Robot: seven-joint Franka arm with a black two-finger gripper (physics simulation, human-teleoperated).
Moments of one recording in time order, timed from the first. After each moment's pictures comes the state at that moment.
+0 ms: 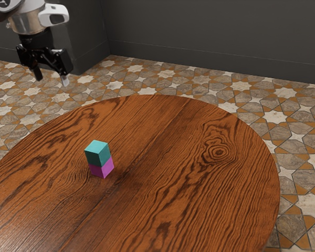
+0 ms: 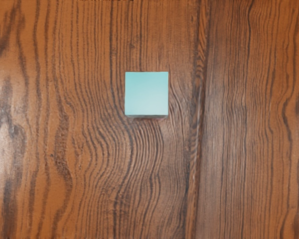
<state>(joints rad) 0.02 -0.24 0.04 -1.74 0.06 1.58 -0.02</state>
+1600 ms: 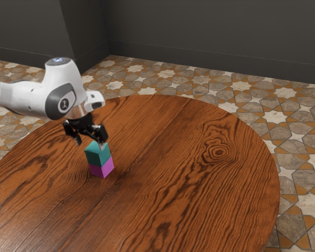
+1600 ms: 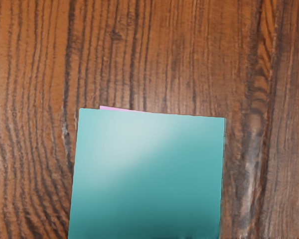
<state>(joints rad) 0.07 0.09 0.04 -2.14 0.00 2.31 -0.02</state>
